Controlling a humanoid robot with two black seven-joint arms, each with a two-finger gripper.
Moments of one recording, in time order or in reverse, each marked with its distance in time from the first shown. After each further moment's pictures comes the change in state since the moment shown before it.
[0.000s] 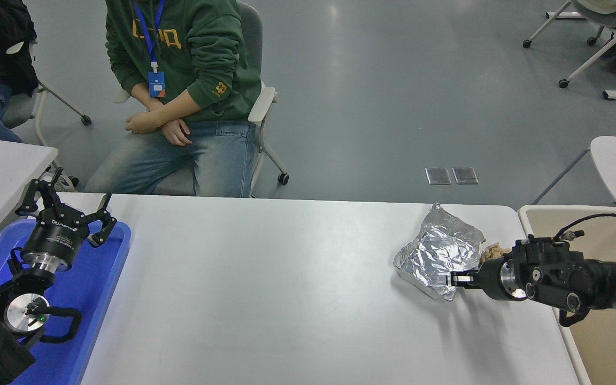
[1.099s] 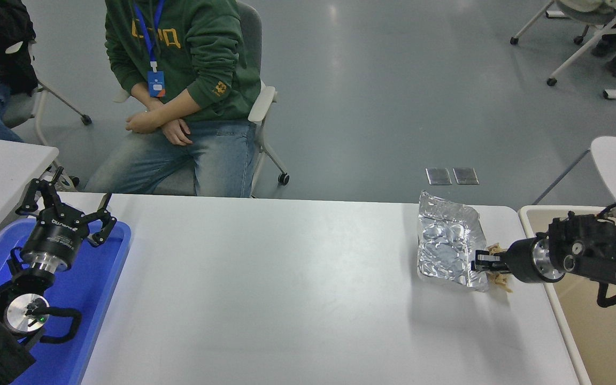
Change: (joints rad) left arm 0.000 0.000 0.000 0.000 0.000 -0.001 0.000; right arm 0.223 -0.304 0.024 0.289 0.062 0.091 0.010
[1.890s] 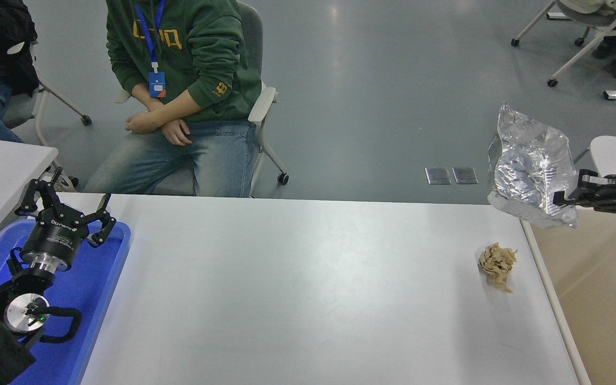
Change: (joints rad) left arm 0.000 0.000 0.000 0.000 0.000 0.001 0.000; right arm 0.442 -0.426 0.001 0.180 -0.075 0.355 0.002
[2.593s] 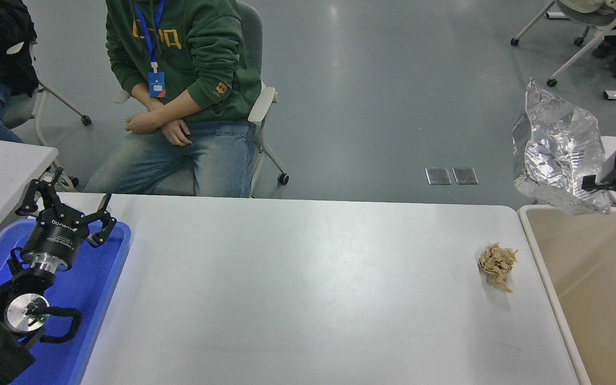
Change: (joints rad) left arm 0.000 0.000 0.000 0.000 0.000 0.000 0.000; right arm -0.005 -0.030 0.000 -0.094 -0.030 0.048 -0.001
